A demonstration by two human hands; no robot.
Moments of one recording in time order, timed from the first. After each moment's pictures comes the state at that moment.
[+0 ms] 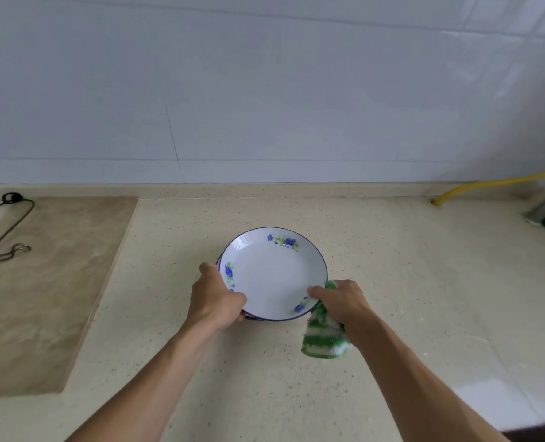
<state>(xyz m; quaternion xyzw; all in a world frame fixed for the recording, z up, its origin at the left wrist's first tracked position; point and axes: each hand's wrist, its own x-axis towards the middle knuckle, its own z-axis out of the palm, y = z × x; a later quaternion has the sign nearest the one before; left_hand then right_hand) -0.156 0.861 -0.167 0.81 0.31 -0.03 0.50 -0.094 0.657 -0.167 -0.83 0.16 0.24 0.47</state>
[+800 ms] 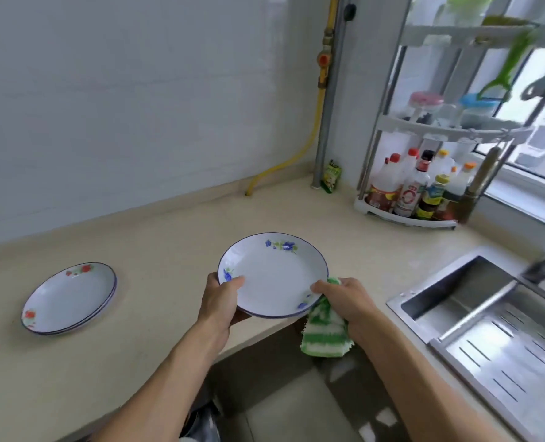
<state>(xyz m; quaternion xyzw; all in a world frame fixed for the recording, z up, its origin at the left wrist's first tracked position) -0.226 0.449 -0.087 0.67 0.21 -0.09 0.71 -0.251 0.245 -0.071 -0.73 0.28 0.11 0.61</state>
